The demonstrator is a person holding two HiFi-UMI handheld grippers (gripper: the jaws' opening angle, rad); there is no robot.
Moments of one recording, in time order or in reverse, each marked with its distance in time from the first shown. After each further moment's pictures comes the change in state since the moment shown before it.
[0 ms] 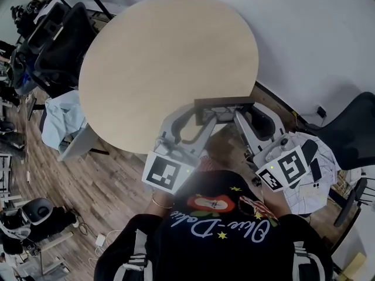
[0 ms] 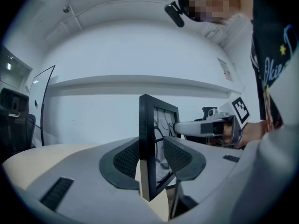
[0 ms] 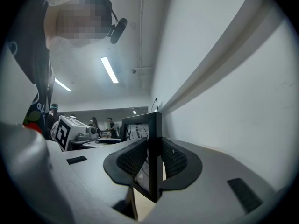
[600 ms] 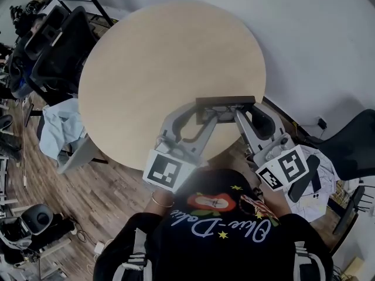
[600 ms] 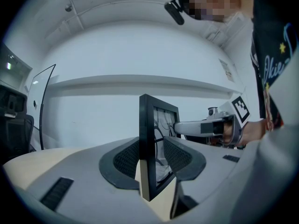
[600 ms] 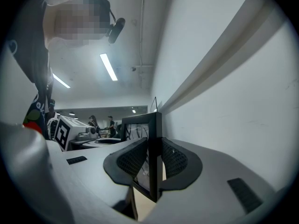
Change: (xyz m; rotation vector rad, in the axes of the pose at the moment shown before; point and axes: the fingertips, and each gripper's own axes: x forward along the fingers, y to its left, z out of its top) left arm 0.027 0.066 0.002 0.004 -0.024 -0.006; right arm 0.067 -0.022 -0.003 -0.025 0.006 -0.007
